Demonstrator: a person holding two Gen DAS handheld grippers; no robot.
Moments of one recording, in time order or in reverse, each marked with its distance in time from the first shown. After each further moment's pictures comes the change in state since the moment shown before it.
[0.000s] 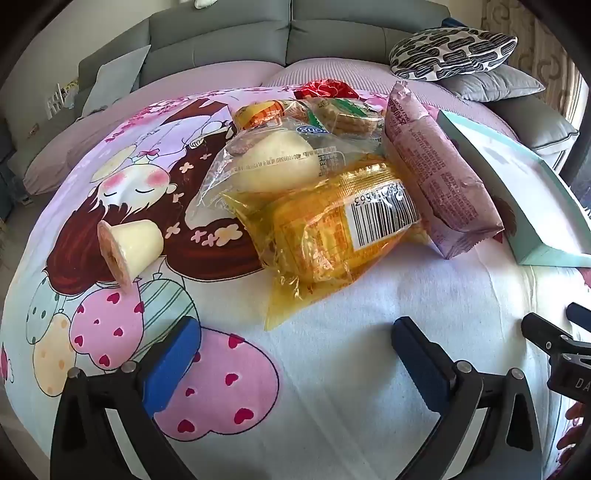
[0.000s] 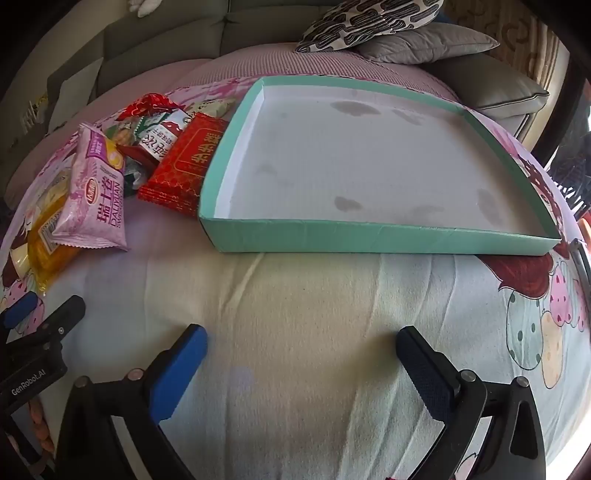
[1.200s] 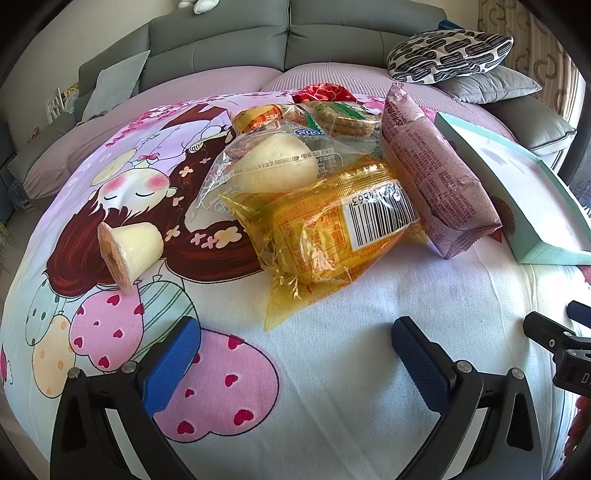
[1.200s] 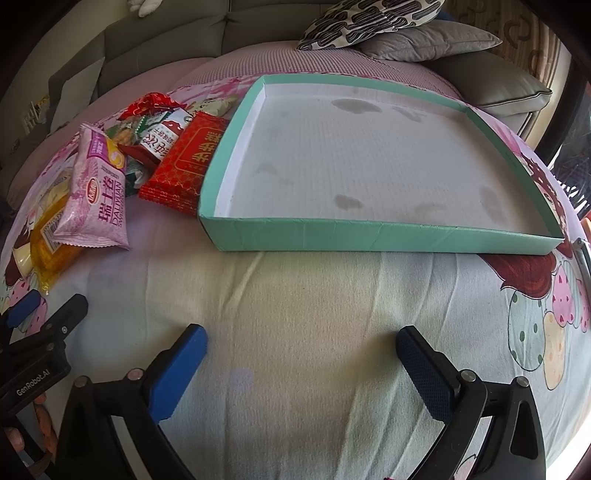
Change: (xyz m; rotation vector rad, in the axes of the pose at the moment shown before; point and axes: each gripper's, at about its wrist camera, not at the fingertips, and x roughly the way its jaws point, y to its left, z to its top) left arm -0.003 -0.001 0.000 0.008 -0.031 0.000; right arm 0.000 0.001 -0.001 0.001 0.012 0.013
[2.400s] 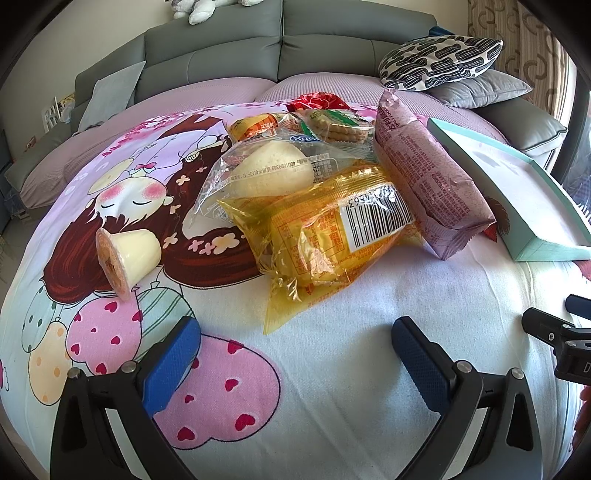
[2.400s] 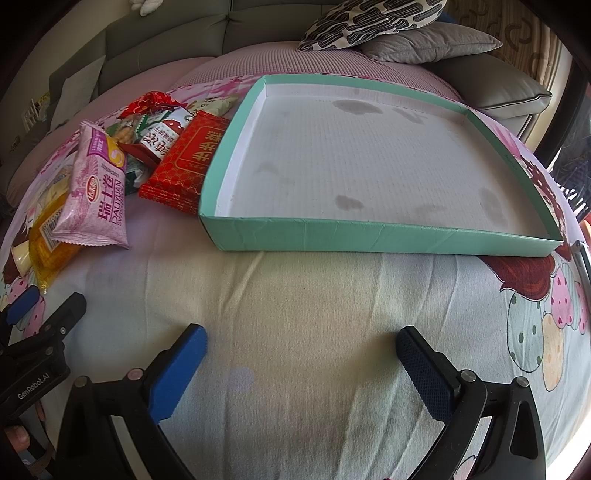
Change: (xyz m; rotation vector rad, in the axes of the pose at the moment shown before) left arm -0.004 0.000 -0.005 0.018 -0.047 -0.019; right arm 0.000 0.000 0.000 -0.005 -0.001 -0.002
